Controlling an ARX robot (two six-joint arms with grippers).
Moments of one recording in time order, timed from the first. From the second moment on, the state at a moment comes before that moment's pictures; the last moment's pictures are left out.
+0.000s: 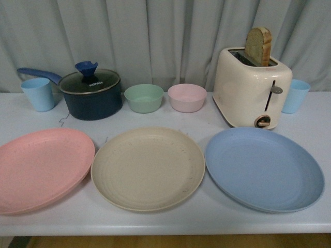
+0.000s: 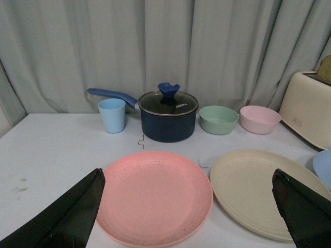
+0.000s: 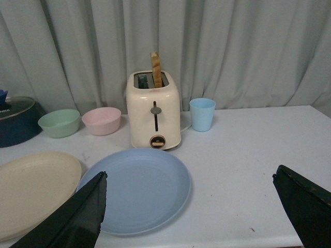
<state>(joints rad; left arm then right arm) 0.00 0.01 0.01 0.00 0.00 -0.01 0.00 0.00 0.01 0.00 0.00 0.01</state>
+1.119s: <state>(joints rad) -0.09 0.25 0.14 -0.23 -0.24 0.03 0.00 0.00 0.01 0.00 0.00 0.01</state>
